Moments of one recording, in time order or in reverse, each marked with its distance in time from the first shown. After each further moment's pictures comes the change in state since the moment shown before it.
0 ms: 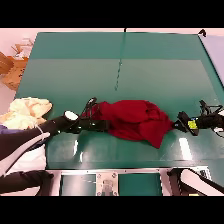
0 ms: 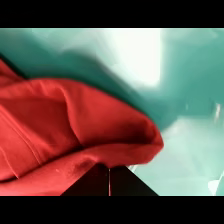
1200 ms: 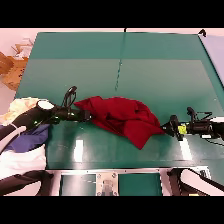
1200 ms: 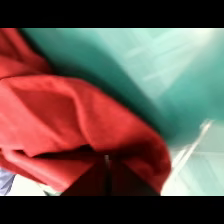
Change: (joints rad) left arm 0.315 0.125 0.005 0.217 -0.230 0.002; right arm 0.010 -0.031 -0.165 0.292 0.069 -0.151
